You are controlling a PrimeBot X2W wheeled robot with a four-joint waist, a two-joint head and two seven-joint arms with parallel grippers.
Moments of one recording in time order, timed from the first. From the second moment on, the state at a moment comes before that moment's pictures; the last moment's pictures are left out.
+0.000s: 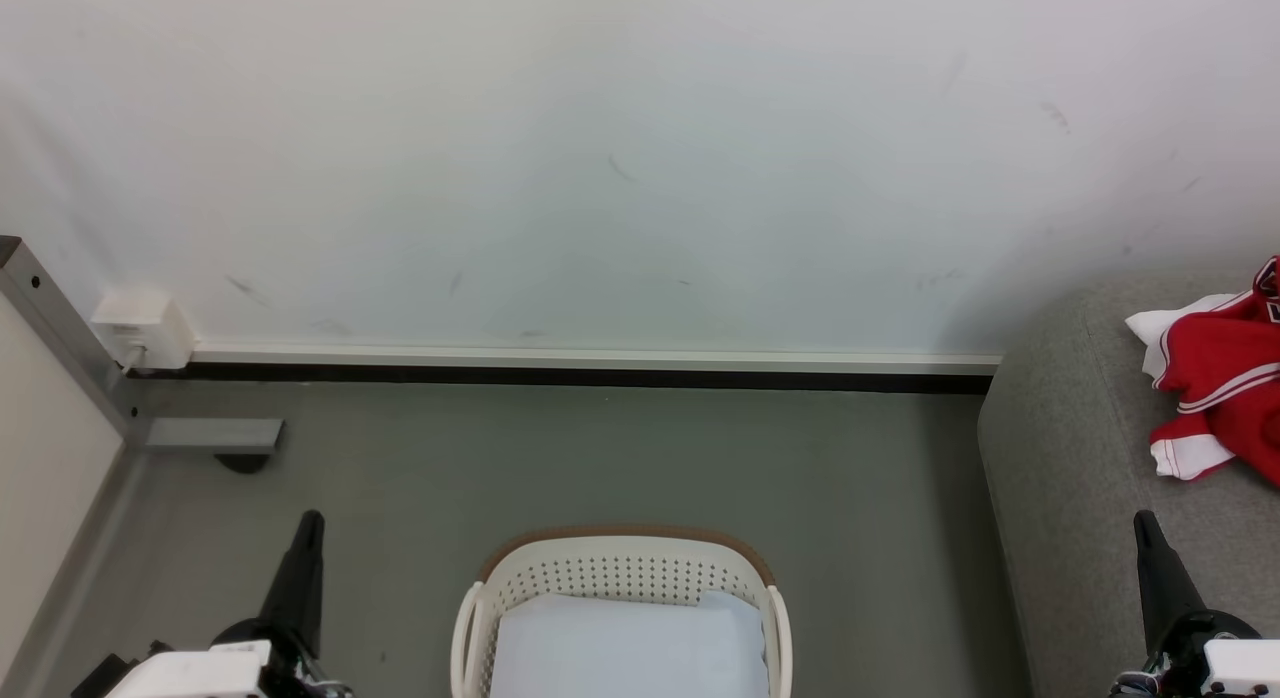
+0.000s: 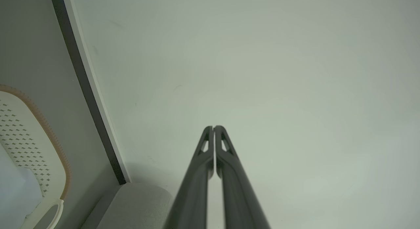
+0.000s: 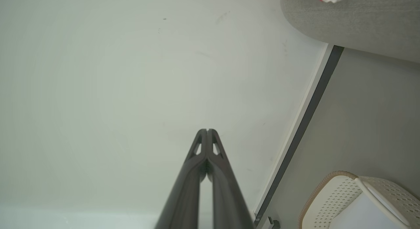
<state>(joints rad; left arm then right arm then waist) -0.11 0.05 0.11 0.25 -1.61 -0.13 0.11 -0.10 -0.05 -0.11 0.25 1.61 0.13 0.11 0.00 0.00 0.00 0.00</state>
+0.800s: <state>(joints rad) -0.11 0.05 0.11 0.25 -1.61 -0.13 0.11 -0.10 -0.05 -0.11 0.25 1.61 0.13 0.11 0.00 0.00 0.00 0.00</state>
